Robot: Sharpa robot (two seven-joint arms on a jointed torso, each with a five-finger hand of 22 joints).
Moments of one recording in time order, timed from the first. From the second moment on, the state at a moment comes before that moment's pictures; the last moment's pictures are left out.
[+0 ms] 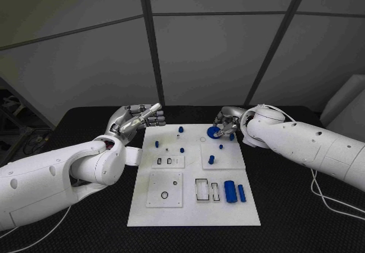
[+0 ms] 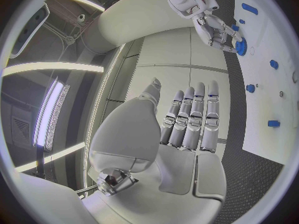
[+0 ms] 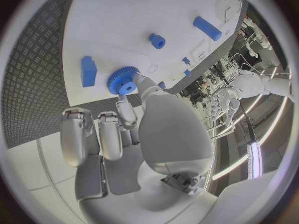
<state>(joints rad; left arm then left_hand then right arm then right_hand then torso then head) 1.17 -0.94 0.02 1.68 0.00 -0.46 0.50 1.35 -0.03 0.06 0.10 0.07 0.95 0.22 0.10 0.07 1.05 0.17 0.10 0.07 1.06 0.13 0.14 0.16 0.18 0.88 0.23 0.37 0.15 1.24 -0.53 0.08 1.07 -1.41 -0.02 -0.20 1.37 -0.11 0.12 0.10 0.34 0.83 0.18 0.19 0.11 1.29 0.08 1.27 1.20 1.47 0.01 1.53 1.31 0.04 1.47 0.12 1.51 1.31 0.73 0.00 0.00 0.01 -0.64</state>
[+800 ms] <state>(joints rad) 1.17 -0.94 0.02 1.68 0.00 -0.46 0.50 1.34 -0.02 0.06 0.10 0.07 0.95 0.22 0.10 0.07 1.05 0.17 0.10 0.07 1.06 0.13 0.14 0.16 0.18 0.88 0.23 0.37 0.15 1.24 -0.54 0.08 1.09 -1.44 -0.07 -0.19 1.45 -0.07 0.23 0.05 0.30 0.92 0.17 0.24 0.11 1.33 0.07 1.32 1.27 1.47 0.01 1.54 1.31 0.04 1.47 0.12 1.53 1.31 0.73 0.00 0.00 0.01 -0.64</state>
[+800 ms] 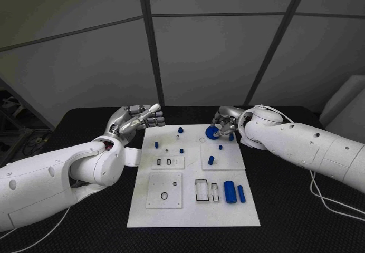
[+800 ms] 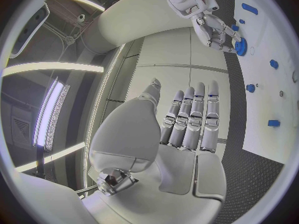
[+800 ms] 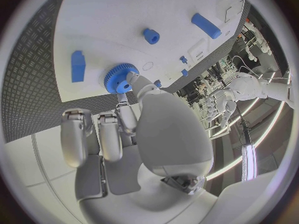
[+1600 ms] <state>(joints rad) 1.17 -0.94 0.02 1.67 0.00 -0.46 0.50 1.34 -0.02 0.06 0.10 0.07 0.95 0.22 0.10 0.07 1.05 0.17 0.10 0.07 1.06 0.13 0.14 0.16 0.18 0.88 0.23 0.37 0.15 1.24 -0.43 0.07 1.17 -1.57 -0.23 -0.16 1.44 -0.08 0.26 0.05 0.33 0.92 0.17 0.23 0.11 1.33 0.07 1.32 1.27 1.47 0.01 1.54 1.31 0.04 1.47 0.12 1.53 1.31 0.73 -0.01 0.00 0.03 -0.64</state>
